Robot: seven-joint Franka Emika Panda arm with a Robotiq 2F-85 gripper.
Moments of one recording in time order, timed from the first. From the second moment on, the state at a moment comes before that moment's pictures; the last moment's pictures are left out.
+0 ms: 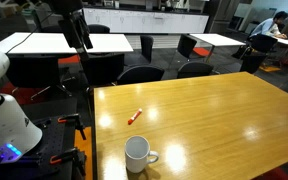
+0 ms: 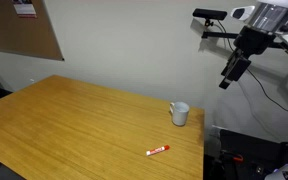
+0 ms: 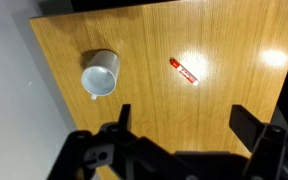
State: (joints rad) arm -0.09 -0.94 -0.06 -2.59 -0.08 1.91 0.02
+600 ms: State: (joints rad) arm -0.09 -0.94 -0.06 -2.59 -0.08 1.91 0.02
